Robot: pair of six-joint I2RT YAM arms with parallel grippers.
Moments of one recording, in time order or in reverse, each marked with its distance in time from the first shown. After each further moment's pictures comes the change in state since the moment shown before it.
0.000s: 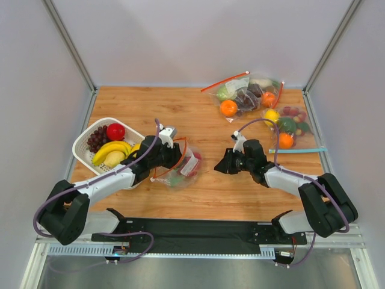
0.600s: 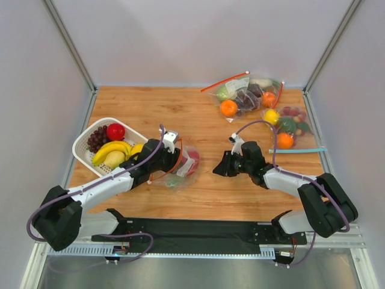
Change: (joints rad) left arm -0.067 -0.066 0.017 -0.170 -0.167 0.145; right arm 0.031 0.000 -0.015 0.001 0.000 0.010
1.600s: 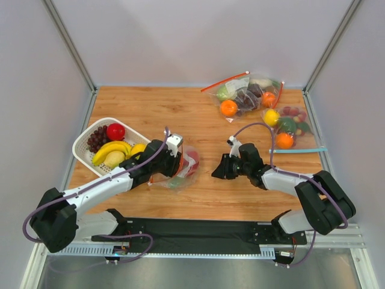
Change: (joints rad) left arm -0.060 -0.033 0.060 -0.183 -0.045 0.062; right arm 0.027 0.028 -0.012 0.008 -0.004 0.023
